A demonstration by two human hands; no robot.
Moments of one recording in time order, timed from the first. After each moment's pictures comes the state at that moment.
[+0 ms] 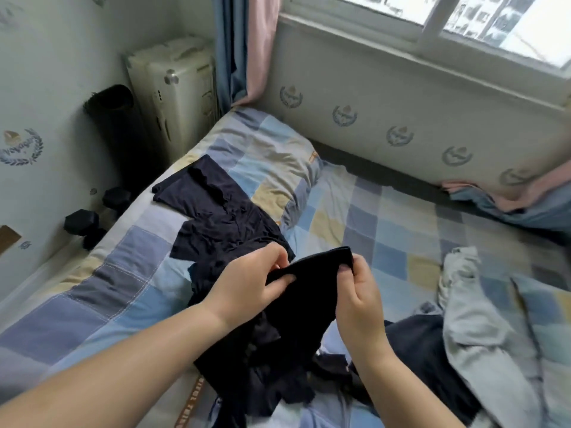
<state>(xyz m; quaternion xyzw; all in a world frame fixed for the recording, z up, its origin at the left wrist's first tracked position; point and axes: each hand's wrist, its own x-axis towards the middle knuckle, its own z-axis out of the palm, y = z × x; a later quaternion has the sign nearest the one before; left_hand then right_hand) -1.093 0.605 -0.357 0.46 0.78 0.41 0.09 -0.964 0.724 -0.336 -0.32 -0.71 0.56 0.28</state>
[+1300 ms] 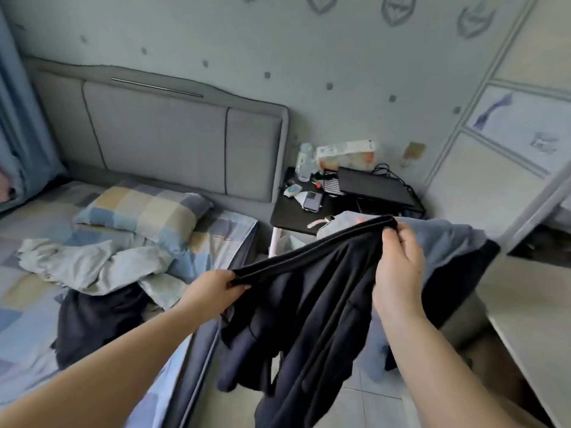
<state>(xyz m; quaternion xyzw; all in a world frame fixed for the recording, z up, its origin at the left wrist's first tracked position) -0.619 0.534 -0.220 0.90 0.32 0.07 0.28 -0.460 0.325 -0.121 -0.64 -0.21 -0.03 0.73</state>
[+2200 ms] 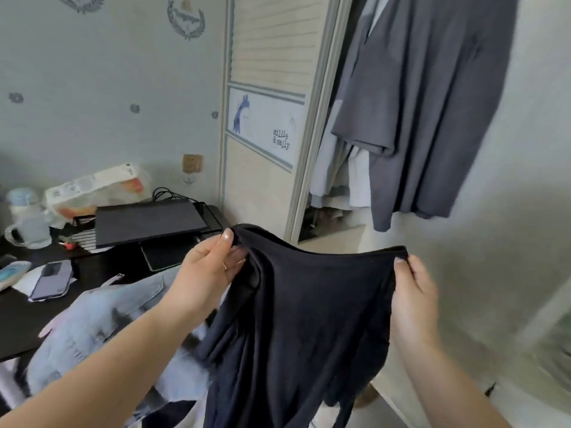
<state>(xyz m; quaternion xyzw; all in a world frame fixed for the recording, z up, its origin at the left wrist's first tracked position) -0.181 0.267 -0.116 0.50 -0.09 0.07 0.86 -0.191 -0.002 -0.113 -0.71 0.09 -0.28 0.64</state>
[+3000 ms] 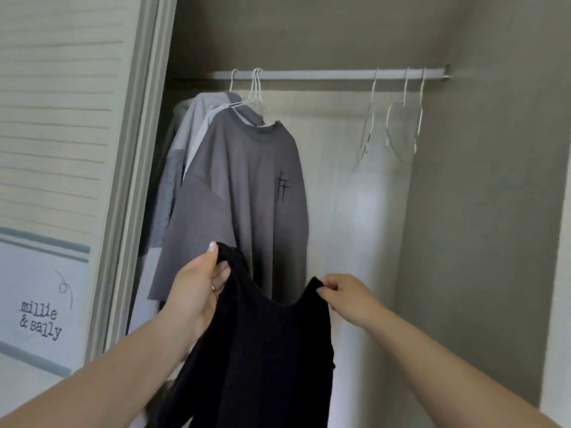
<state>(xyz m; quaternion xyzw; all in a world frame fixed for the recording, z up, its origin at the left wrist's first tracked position) 0.141 0.045 0.088 0.43 -0.21 -0.14 0.86 0.007 -0.159 0.107 -0.92 0.18 -0.26 0.22</state>
